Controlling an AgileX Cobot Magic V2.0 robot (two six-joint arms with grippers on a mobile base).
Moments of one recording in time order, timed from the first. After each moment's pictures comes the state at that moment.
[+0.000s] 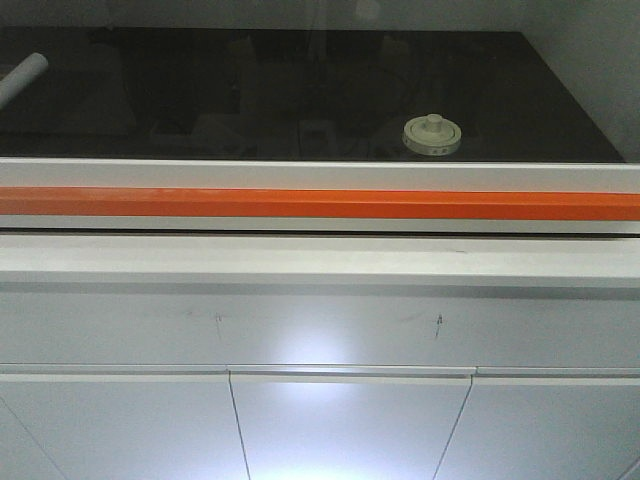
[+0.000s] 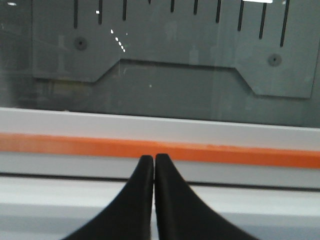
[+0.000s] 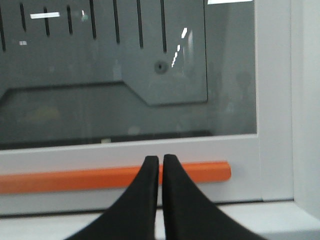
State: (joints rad) left arm -0.04 -0.01 0.01 -0.13 -0.14 0.04; right arm -0.04 -0.01 0.03 0.00 -0.22 0.02
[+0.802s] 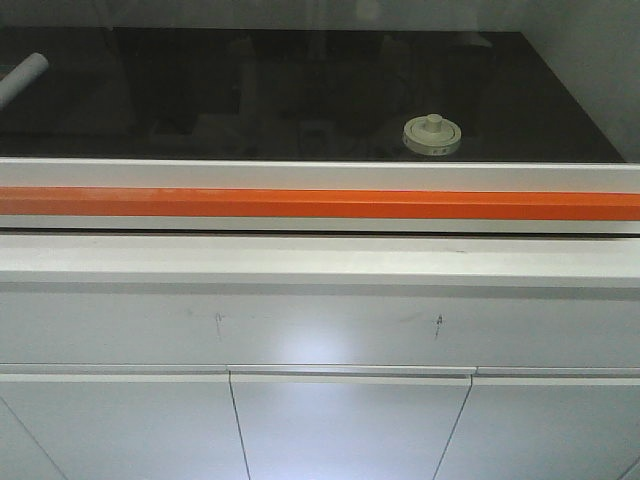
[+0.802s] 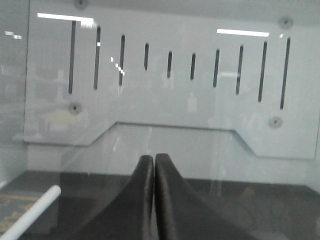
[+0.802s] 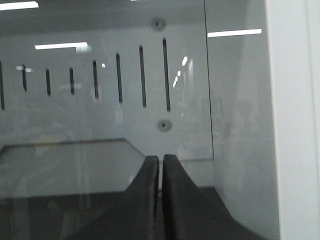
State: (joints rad) left arm -0.04 0.65 -0.67 -0.12 -0.16 0.04; right arm -0.04 0.63 -0.61 0.00 -0.23 0.02
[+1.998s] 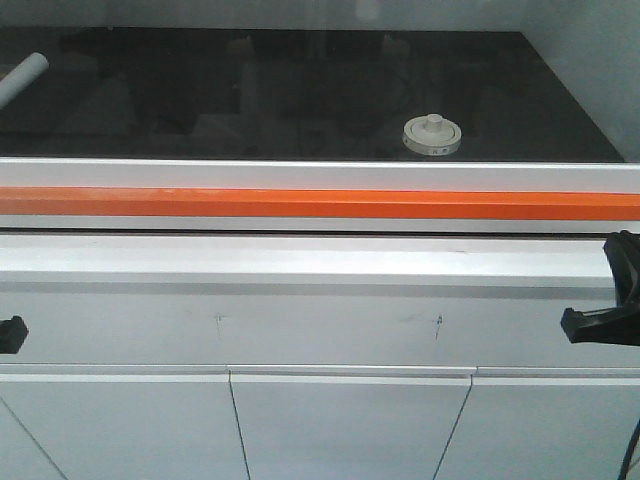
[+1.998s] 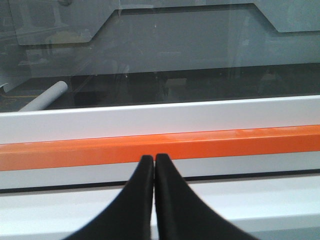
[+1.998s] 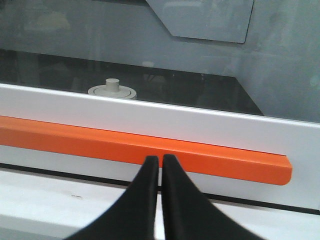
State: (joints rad) left arm -0.04 0.88 -0.23 -0.02 -0.56 0.05; right arm -0.04 1.05 -0.22 -0.20 -0.72 0.02
